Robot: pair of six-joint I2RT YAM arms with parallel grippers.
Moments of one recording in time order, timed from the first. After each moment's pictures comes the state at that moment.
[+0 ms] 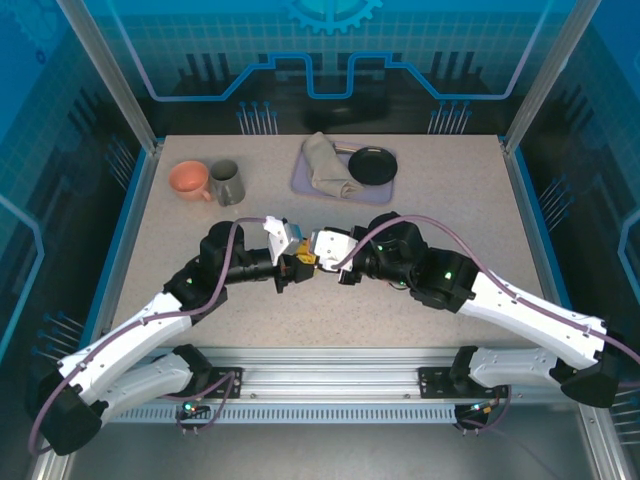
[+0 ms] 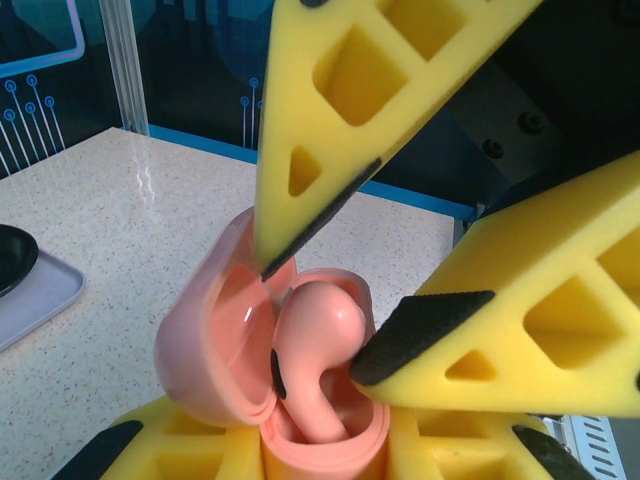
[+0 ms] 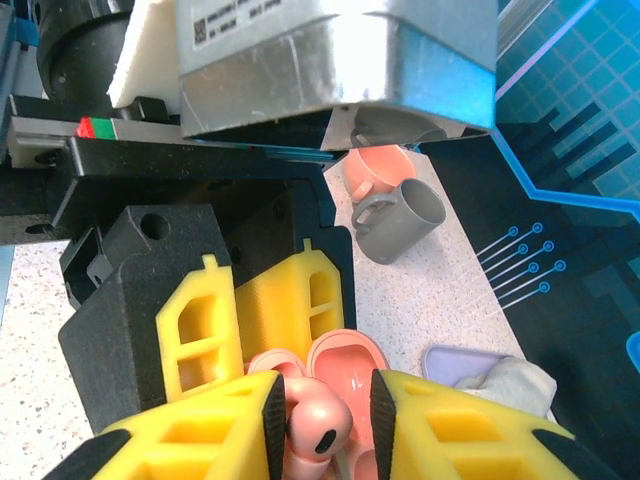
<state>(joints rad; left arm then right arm) -0.64 0.93 0.71 0.02 0.58 0.00 1.03 1.12 1.14 -0.41 0.01 -0.55</state>
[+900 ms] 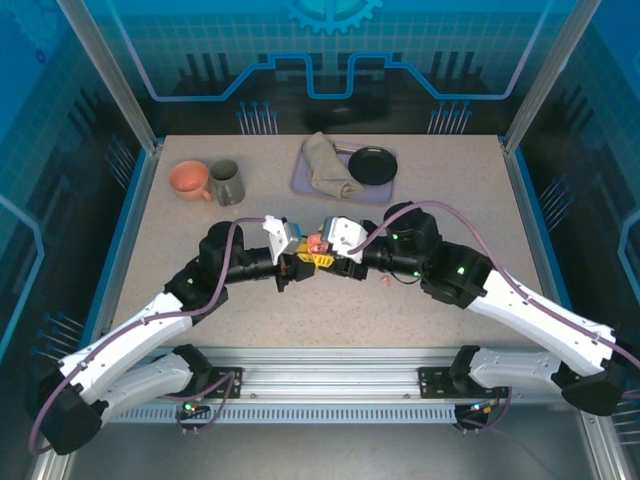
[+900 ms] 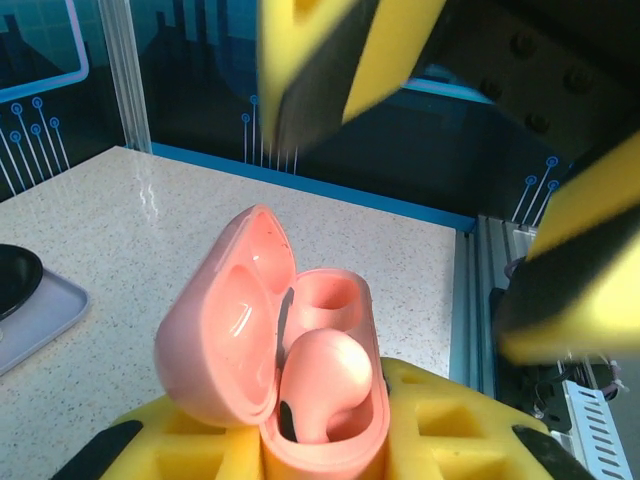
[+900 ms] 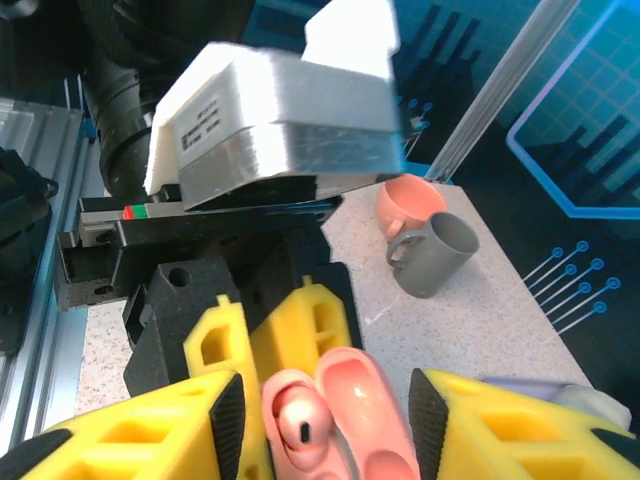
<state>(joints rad) -0.64 0.93 0.70 0.06 0.58 0.00 0.94 1.07 1.16 -0.41 -0.17 -0.43</state>
